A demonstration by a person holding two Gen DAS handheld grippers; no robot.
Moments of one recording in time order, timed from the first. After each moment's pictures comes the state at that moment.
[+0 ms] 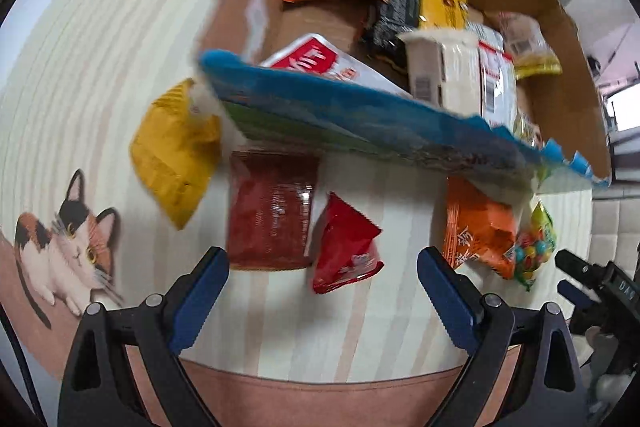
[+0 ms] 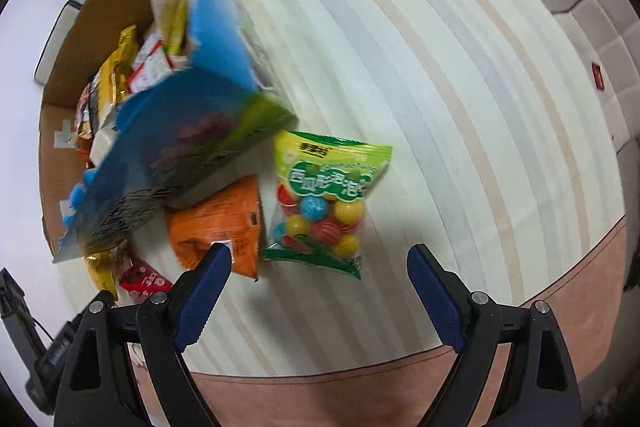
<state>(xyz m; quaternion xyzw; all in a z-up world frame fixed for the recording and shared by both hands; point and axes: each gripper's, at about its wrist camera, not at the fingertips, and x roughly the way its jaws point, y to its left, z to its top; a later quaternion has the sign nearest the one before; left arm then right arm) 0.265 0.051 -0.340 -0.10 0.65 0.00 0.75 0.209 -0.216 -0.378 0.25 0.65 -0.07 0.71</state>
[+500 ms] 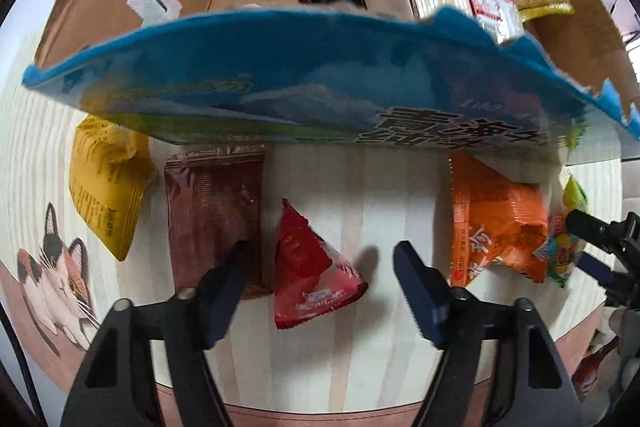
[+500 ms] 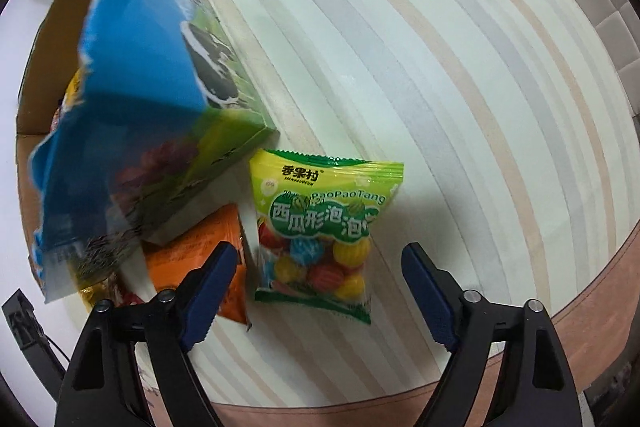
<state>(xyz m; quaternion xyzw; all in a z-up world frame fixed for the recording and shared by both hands) 0.284 0.004 -0.383 -0.03 0.67 -0.01 0.74 0.230 -0.219 -0.418 0.27 0.66 -0.10 0.69</state>
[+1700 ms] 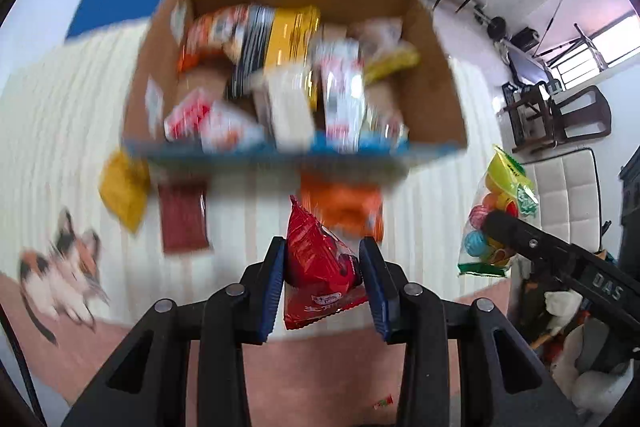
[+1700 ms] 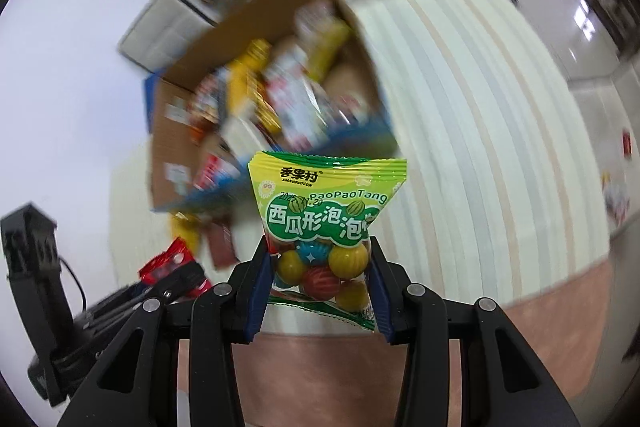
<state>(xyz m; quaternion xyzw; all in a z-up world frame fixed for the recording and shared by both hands) 0.261 -0.028 -0.229 -0.09 0.62 -0.10 0.78 0.207 -0.178 -0.255 0.21 0.59 0.06 0.78</state>
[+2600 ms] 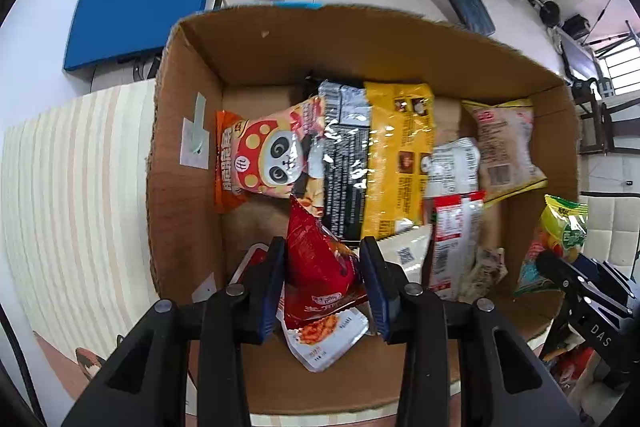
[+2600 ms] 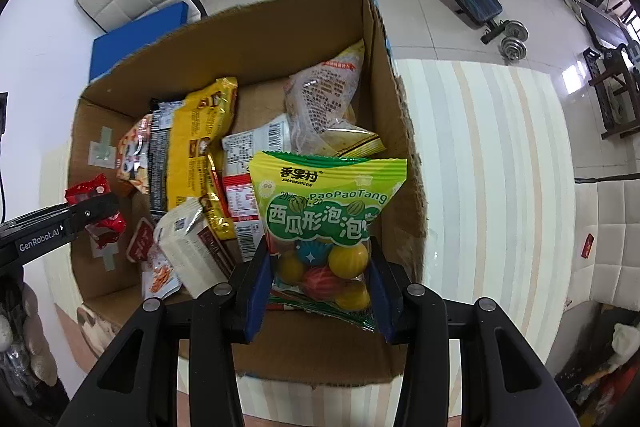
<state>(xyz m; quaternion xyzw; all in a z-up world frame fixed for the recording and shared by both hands) 0.447 0.036 -0.291 -0.04 0.69 -0.04 0.72 0.381 -0.159 -0.312 0.07 0.65 0.02 0.75</state>
